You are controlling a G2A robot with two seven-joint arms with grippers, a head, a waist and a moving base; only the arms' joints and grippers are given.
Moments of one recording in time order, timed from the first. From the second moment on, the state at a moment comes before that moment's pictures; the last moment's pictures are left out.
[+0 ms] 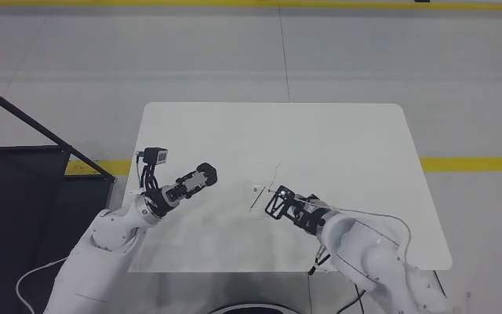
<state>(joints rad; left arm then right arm) 1.32 -1.01 -1.35 -1.61 -0.37 -0.65 -0.68 -1.09 -1.04 0.90 -2.17 -1.41 -0.23 1.24</state>
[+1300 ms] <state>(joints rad) 1.35 -1.02 -1.36 -1.61 -0.37 -0.61 -0.65 -0.85 -1.45 0.48 -1.63 -1.85 -0.28 1.54</state>
